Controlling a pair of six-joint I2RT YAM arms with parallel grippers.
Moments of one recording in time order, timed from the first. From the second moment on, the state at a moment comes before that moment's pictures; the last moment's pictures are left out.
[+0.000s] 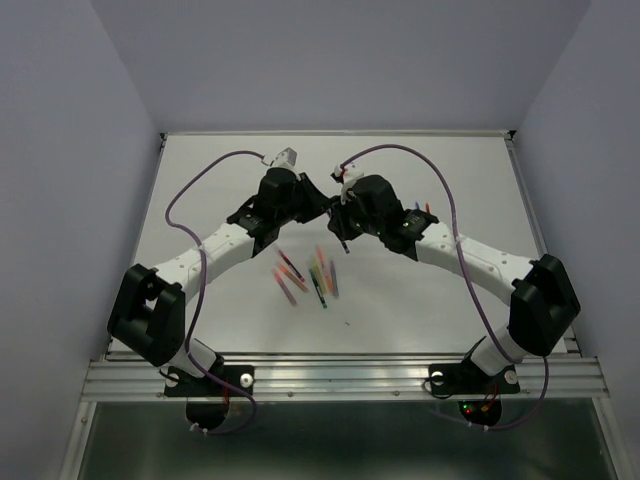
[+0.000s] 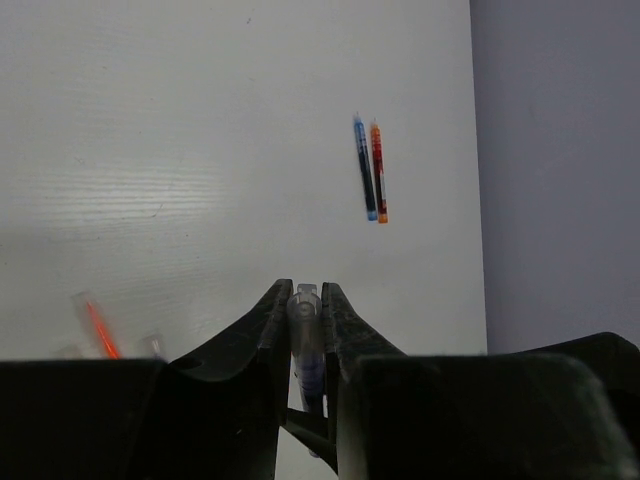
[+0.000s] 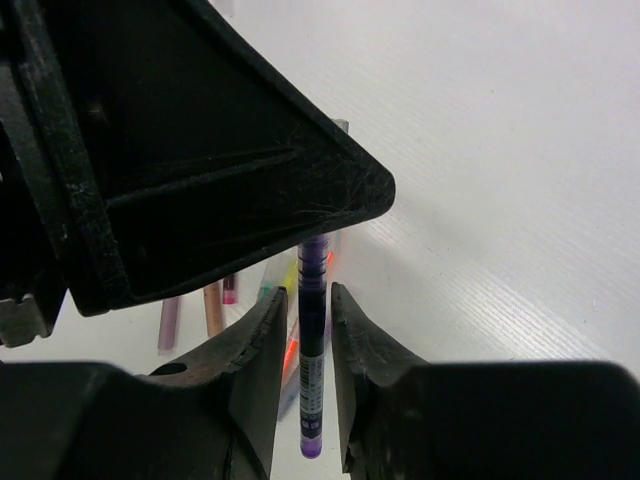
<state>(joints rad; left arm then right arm) -0.58 1.48 1.04 0.01 0.07 -0.88 0.76 1.54 1.19 -0.18 -0.02 0.20</state>
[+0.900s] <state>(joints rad) -0.28 1.59 1.27 -0.01 -0.08 -0.85 0.78 1.34 0.82 -0.13 -0.14 0.28</state>
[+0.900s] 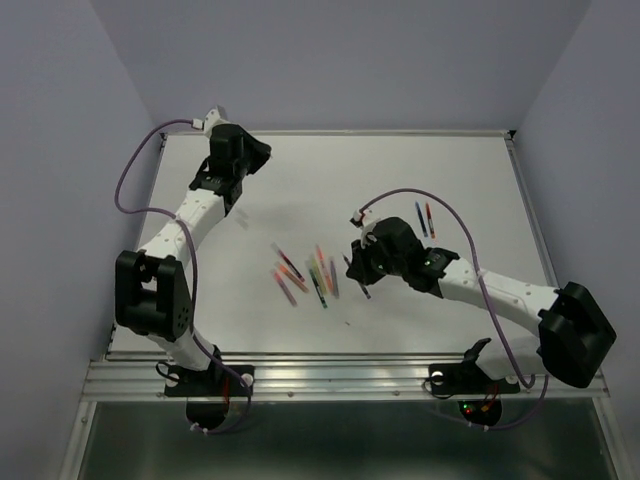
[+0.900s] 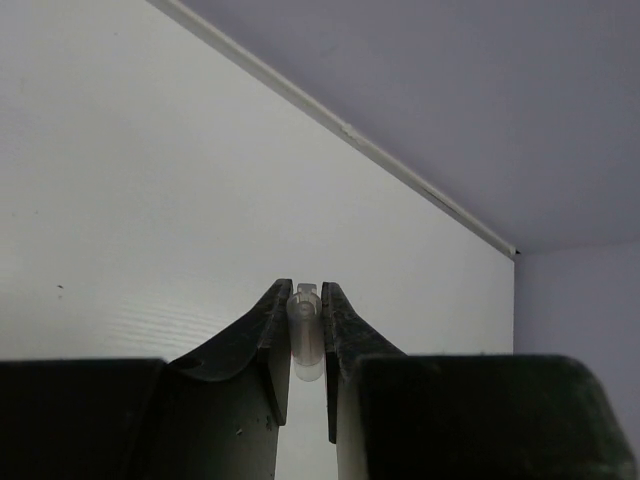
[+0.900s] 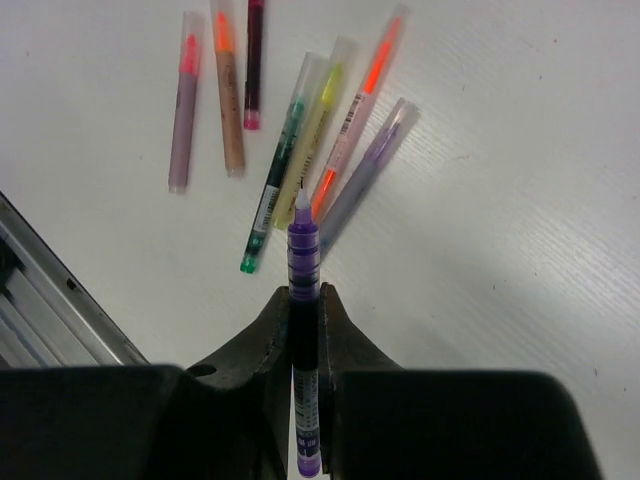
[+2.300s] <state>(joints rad) -0.12 1.56 0.88 -0.20 -0.20 -0.81 0.31 1.94 1.26 -0.19 0.26 0.03</state>
